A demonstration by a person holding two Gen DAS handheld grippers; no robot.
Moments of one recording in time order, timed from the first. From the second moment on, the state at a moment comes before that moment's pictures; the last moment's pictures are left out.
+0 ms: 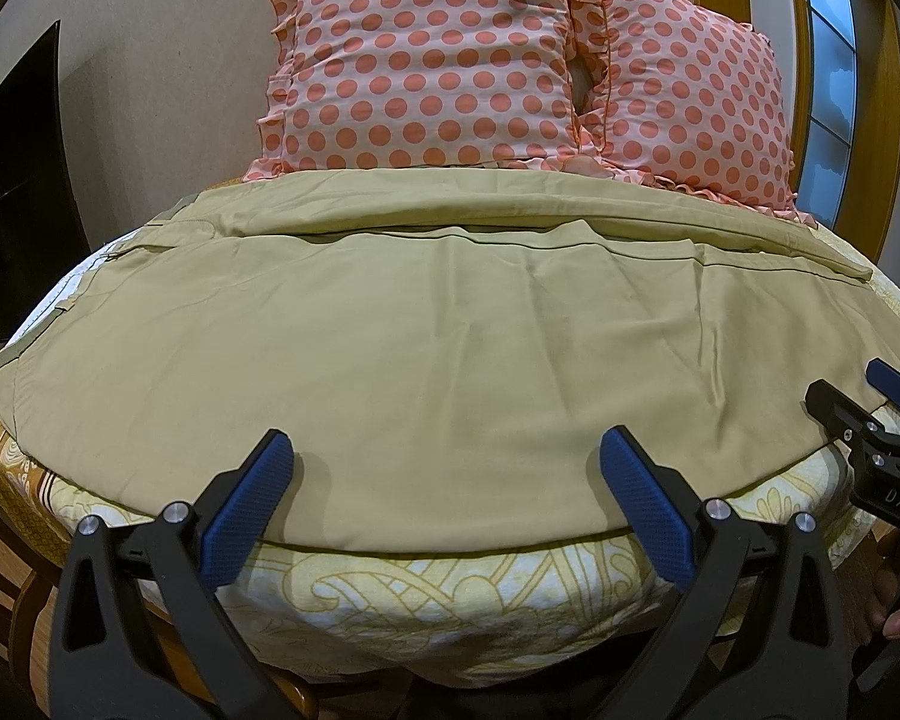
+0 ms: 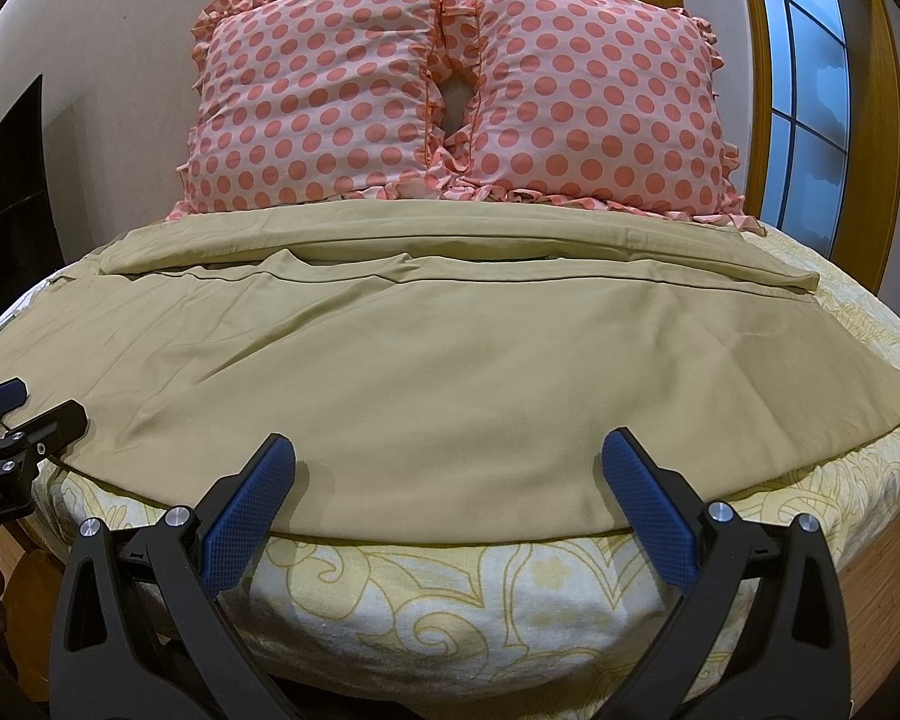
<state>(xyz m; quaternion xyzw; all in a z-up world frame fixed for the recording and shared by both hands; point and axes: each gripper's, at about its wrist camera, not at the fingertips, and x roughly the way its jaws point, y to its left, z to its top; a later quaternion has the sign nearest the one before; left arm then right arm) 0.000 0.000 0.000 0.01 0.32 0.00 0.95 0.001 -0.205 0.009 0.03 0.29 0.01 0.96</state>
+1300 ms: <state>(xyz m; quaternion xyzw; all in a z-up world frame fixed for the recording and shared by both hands) 0.041 0.026 0.058 0.01 0.30 0.02 0.95 0.133 -0.355 0.078 0.17 0.36 -0.11 0.91</state>
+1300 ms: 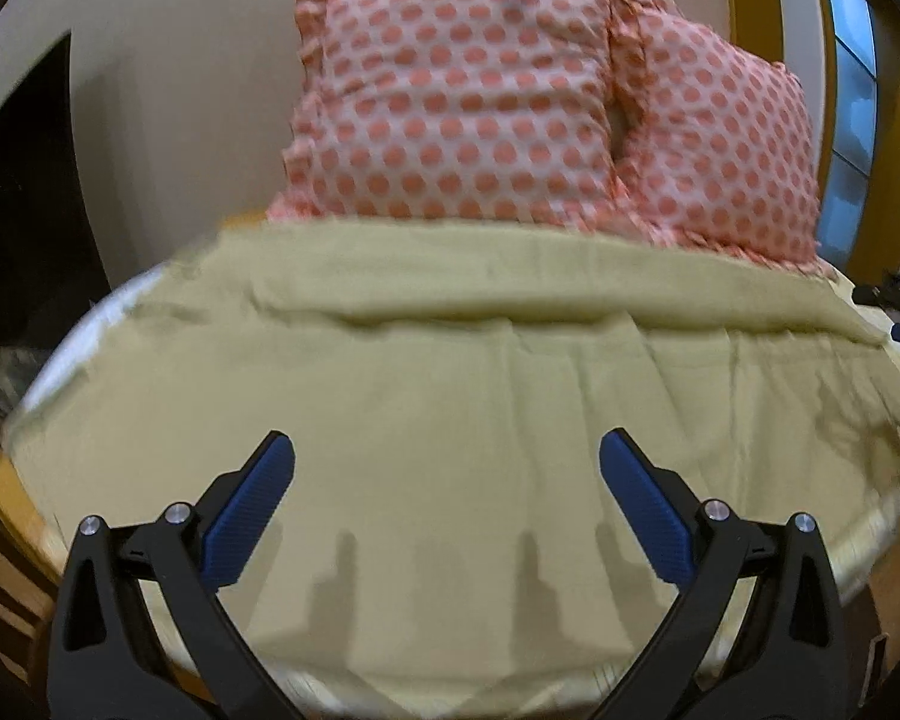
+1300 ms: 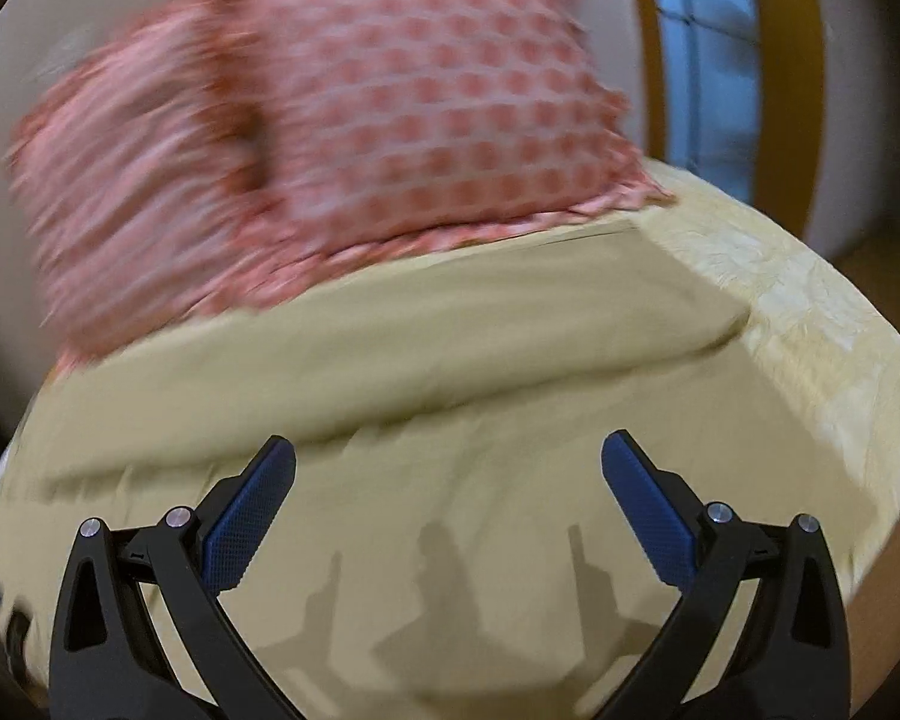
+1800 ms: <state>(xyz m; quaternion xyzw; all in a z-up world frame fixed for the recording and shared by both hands) 0.131 0.051 0.076 -0.02 0.32 0.04 0.95 0.348 -0.495 0.012 0.25 0.44 -0.36 0.78</state>
